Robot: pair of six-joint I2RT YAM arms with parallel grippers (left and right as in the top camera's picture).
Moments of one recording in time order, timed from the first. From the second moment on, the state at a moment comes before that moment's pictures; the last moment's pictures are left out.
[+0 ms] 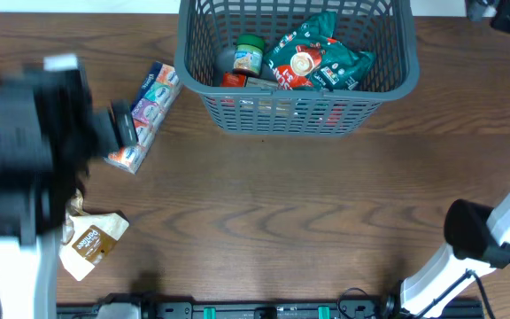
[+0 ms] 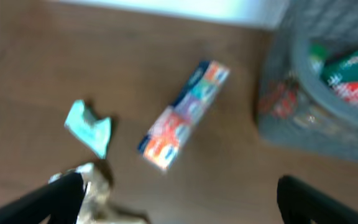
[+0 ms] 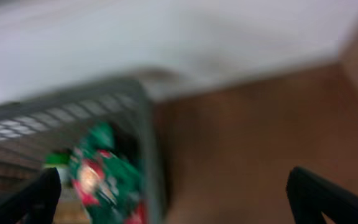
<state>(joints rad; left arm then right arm) -0.05 1.23 1.68 -1.25 -0.14 -0.16 -0.25 1.95 2.77 -1.50 -0.14 0.17</state>
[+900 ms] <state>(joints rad) 0.14 2.17 2.10 -1.20 0.02 0.27 -0.27 2.01 2.06 -1.47 -0.11 0.23</state>
